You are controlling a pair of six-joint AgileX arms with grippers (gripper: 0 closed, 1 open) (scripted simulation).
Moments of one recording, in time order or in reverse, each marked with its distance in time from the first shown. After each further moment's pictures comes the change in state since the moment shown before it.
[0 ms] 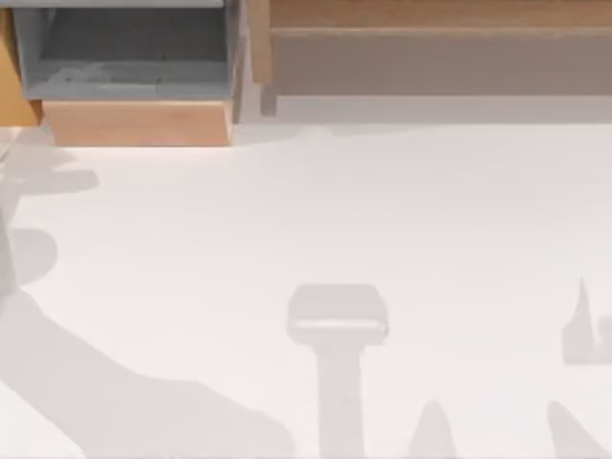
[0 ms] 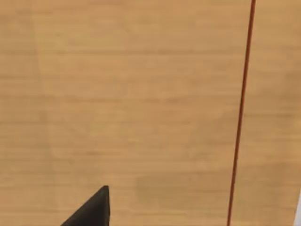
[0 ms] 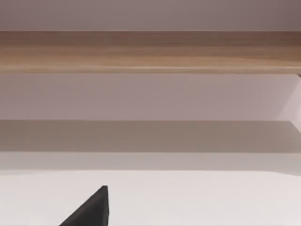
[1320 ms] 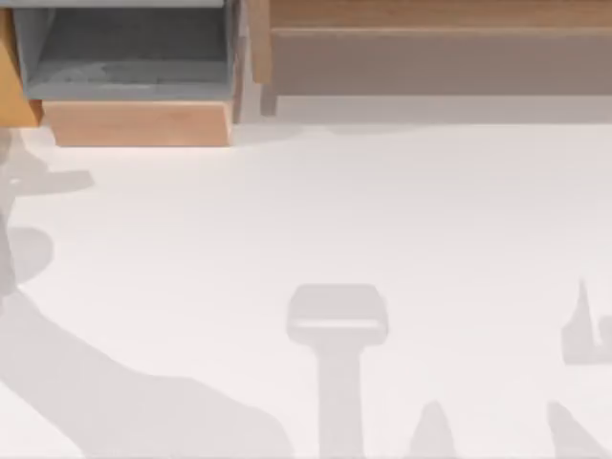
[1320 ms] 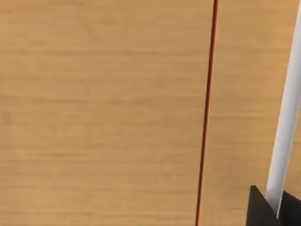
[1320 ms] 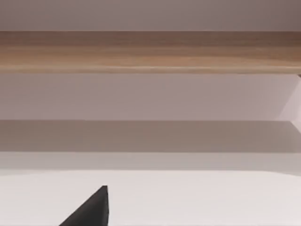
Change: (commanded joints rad) left arm 0.005 0.007 -0.005 -0.007 0.001 -0.005; right arm 0.000 0.000 0.000 0.000 0.000 0.000
